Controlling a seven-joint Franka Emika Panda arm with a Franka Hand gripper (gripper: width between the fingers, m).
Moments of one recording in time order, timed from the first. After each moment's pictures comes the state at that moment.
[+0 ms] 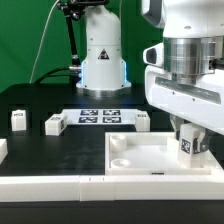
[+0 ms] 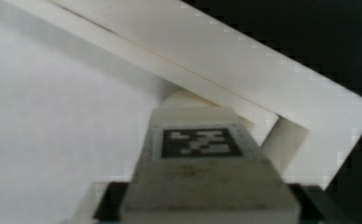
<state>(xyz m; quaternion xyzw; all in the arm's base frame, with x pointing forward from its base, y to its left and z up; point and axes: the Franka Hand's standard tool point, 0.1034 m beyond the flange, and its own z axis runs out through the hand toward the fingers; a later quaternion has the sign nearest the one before) 0.628 0.119 0.062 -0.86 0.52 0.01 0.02</state>
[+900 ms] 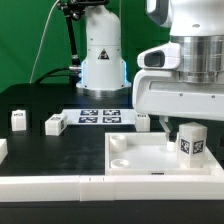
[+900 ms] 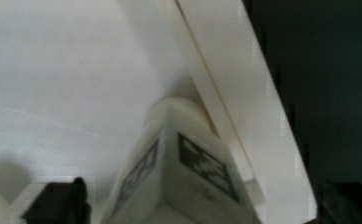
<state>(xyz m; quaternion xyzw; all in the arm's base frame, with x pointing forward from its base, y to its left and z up) 0.627 0.127 0.063 -0.99 0.15 -0.01 0.02</state>
